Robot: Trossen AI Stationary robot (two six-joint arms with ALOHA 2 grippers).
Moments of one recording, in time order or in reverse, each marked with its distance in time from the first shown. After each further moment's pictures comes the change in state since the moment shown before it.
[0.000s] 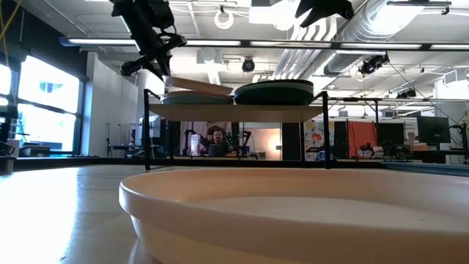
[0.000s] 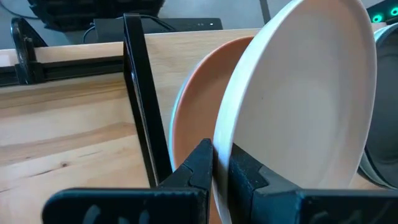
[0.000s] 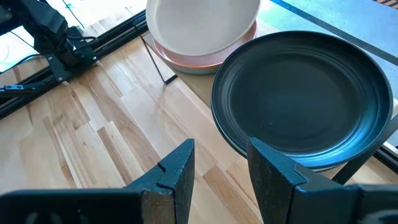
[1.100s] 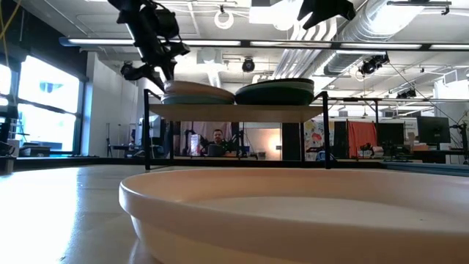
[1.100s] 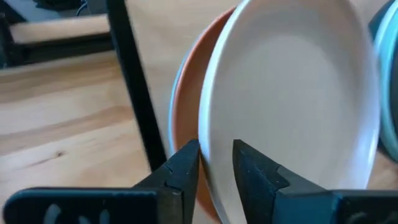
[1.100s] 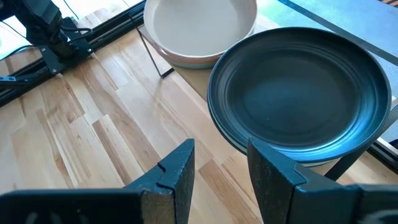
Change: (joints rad) left arm -0.013 0.061 0.000 -0.028 0.041 0.045; right arm 0.000 0.000 0.000 -0.027 0.000 -0.007
